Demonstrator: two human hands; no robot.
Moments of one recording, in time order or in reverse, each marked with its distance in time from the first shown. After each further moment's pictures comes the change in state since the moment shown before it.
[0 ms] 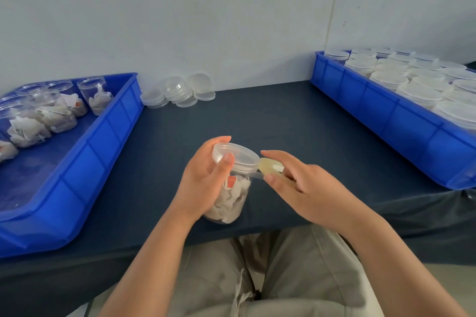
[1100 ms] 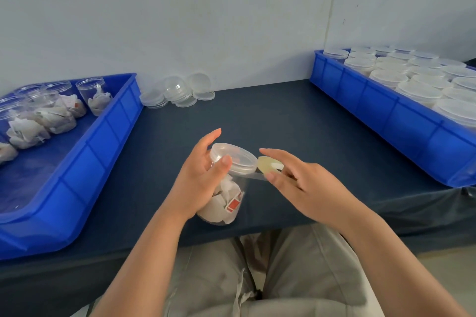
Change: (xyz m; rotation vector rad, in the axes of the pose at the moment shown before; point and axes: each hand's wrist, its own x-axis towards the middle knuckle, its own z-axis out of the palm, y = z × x) left_hand 0.007 -0.002 -0.013 0.037 -0.090 -0.032; right_hand 0.004 0.004 0.004 0.022 0.013 -0.008
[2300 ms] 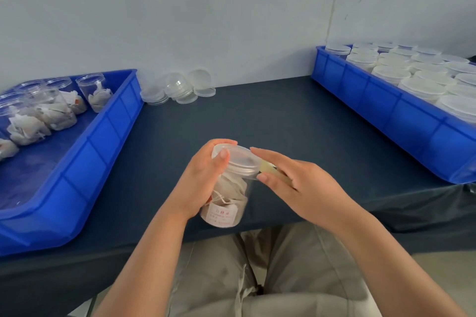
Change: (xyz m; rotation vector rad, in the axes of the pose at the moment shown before) left_hand -0.006 -0.001 0.001 -0.060 -0.068 0.004; right_hand -0.003 -0.012 0.009 -0.055 0.048 -0.056
